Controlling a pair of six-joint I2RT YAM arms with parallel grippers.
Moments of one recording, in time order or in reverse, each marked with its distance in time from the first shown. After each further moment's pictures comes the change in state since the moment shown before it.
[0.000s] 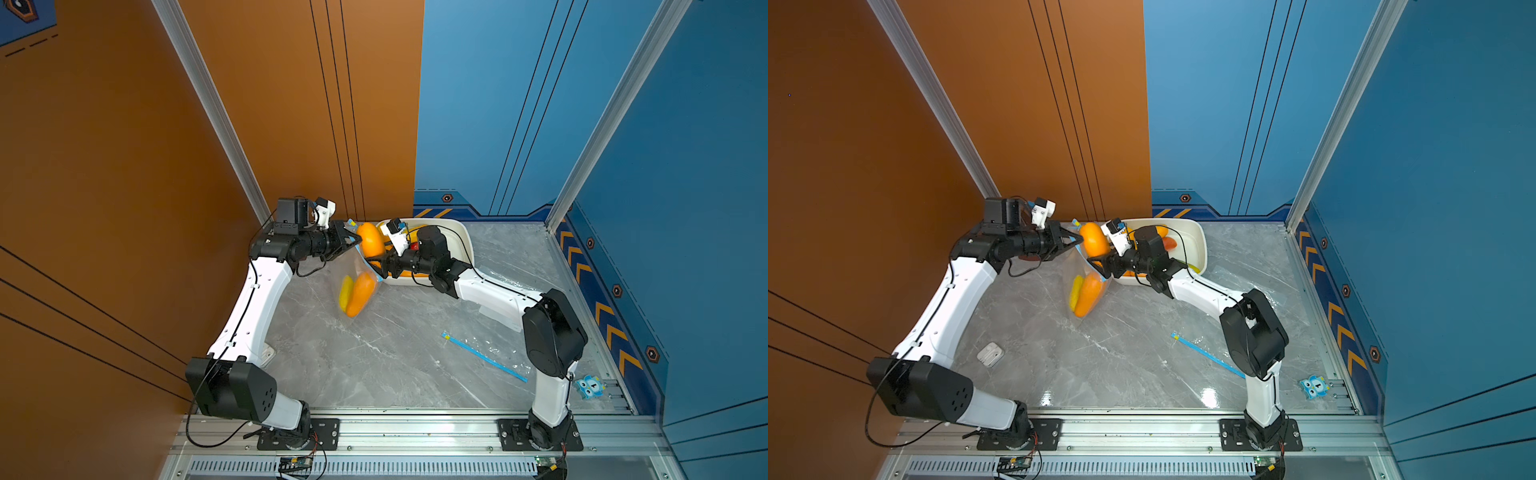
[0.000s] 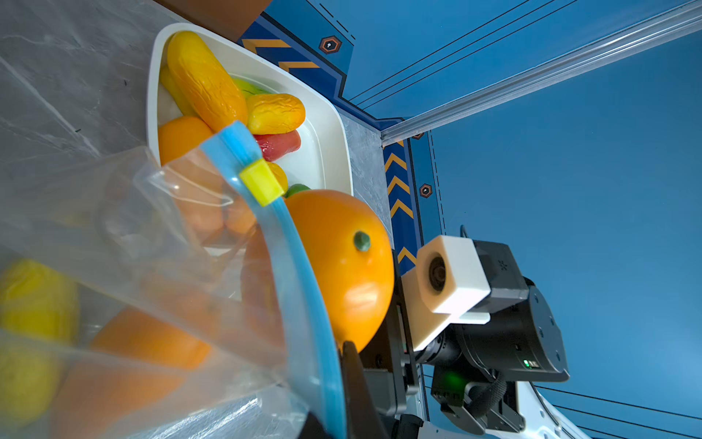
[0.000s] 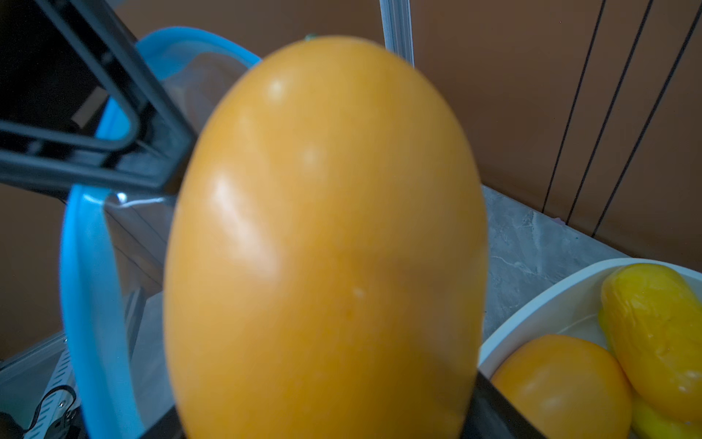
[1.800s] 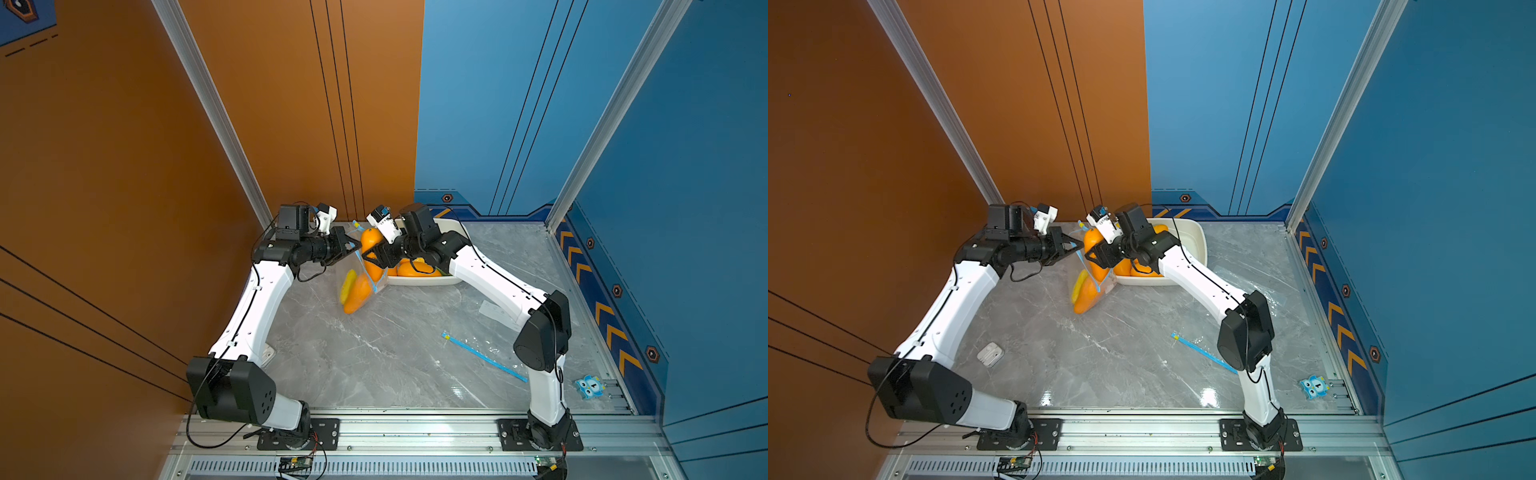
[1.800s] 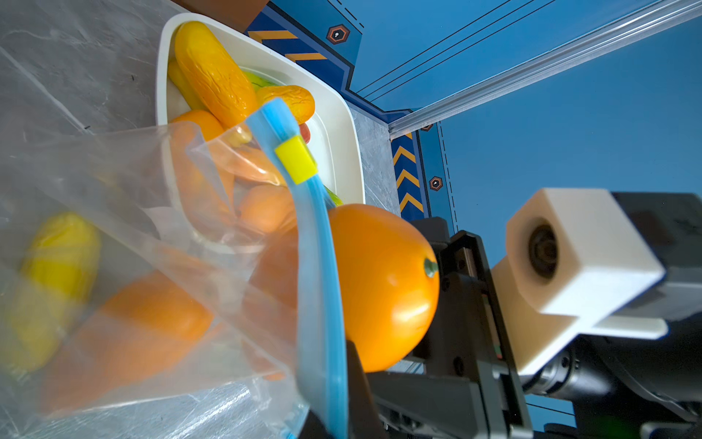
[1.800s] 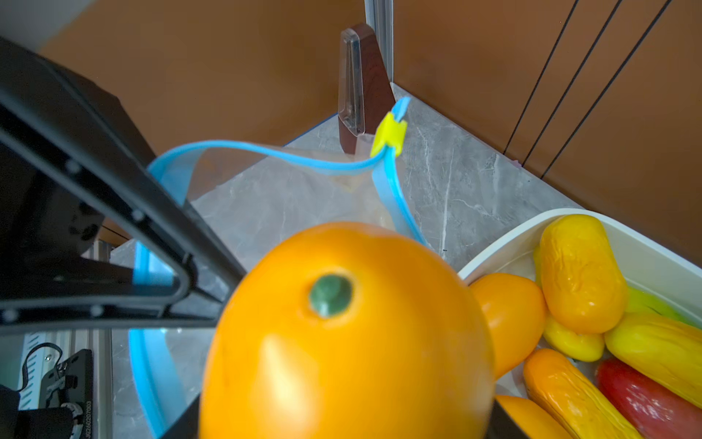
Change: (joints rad) left arm -0.005 -0.014 -0.074 0.043 0.001 0.049; right arm 0.037 0.077 0.444 -0.628 0.155 -0.066
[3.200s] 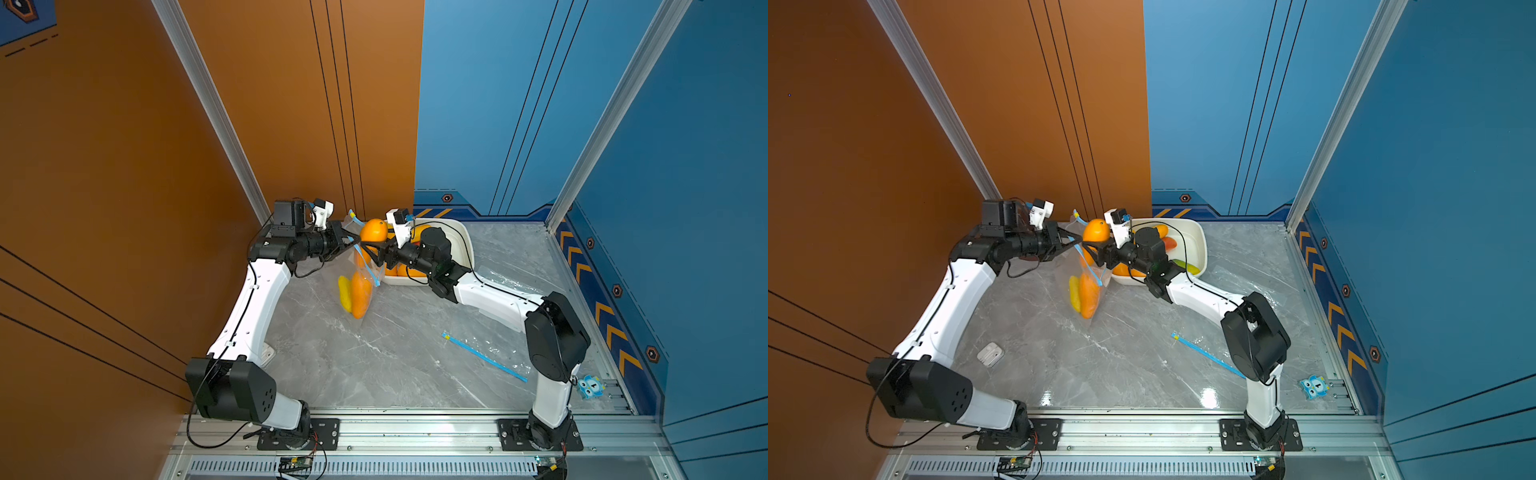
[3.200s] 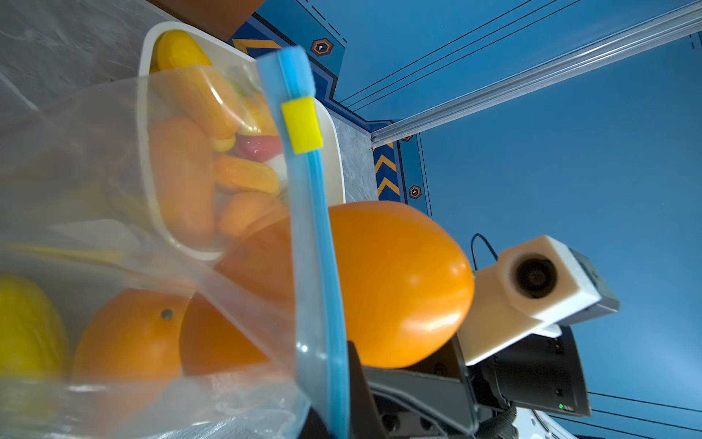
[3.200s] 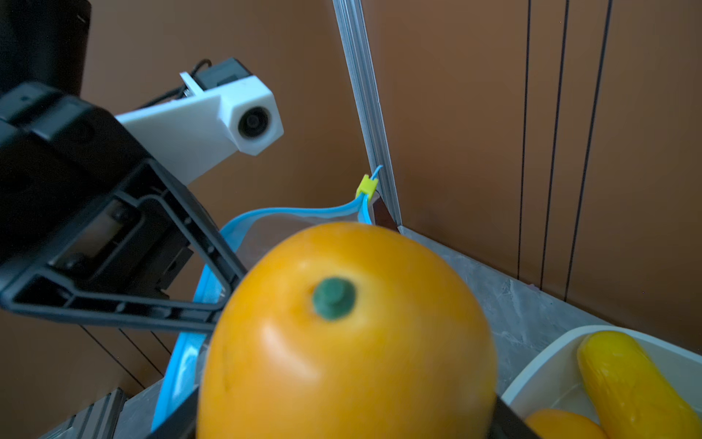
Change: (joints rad) left arm 0.020 0.007 0.040 0.011 0.045 -0.070; right arm -0.005 -0.101 -0.526 0.933 -0.019 0.225
